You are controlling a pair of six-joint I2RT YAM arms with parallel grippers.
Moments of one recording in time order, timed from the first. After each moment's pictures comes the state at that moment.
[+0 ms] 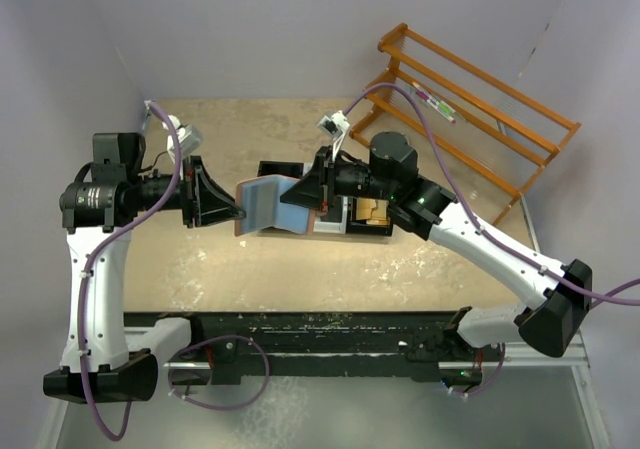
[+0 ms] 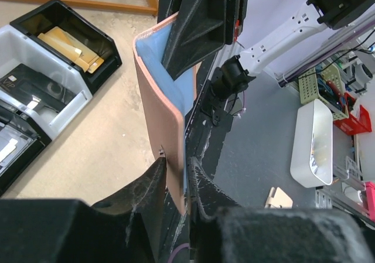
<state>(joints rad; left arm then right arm) 0.05 1.07 1.47 -1.25 1.29 0.32 0.81 1.33 1.25 -0.03 -0.54 0.55</state>
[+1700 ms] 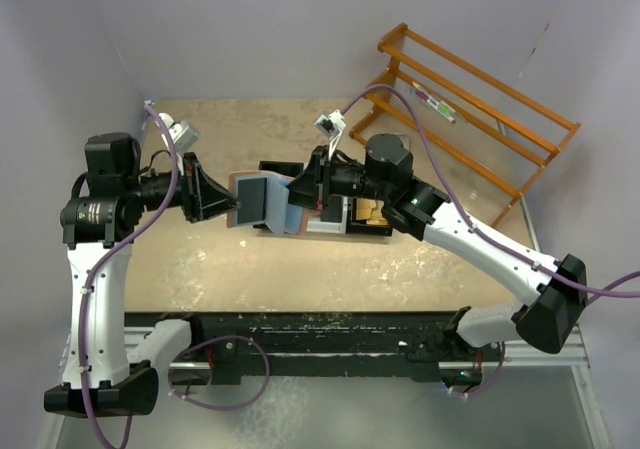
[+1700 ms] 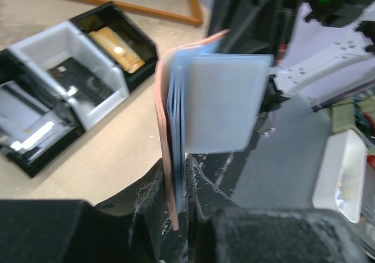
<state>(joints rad) 0.05 1.00 1.39 -1.04 1.18 0.10 0.83 1.35 1.24 0.06 -0.53 0.61</state>
